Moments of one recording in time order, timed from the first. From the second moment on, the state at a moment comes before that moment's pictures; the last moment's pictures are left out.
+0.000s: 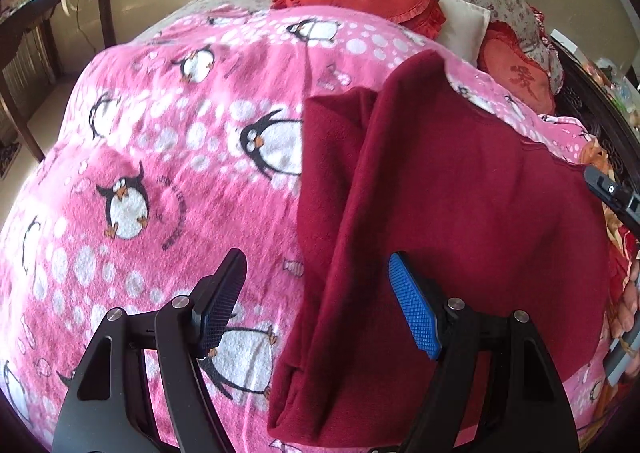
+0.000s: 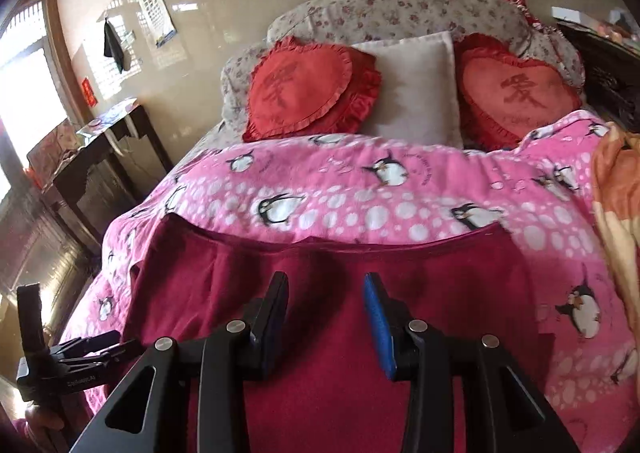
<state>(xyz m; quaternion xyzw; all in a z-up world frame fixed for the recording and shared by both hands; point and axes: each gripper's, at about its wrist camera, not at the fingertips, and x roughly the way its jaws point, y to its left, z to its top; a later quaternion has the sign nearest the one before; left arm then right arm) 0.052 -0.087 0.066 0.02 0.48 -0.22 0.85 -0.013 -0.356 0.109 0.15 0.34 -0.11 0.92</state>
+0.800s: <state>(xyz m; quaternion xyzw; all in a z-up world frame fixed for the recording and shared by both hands) 0.053 -0.076 0.058 0.02 0.49 -0.21 0.84 0.064 -0.296 0.089 0.13 0.43 -0.02 0.89</state>
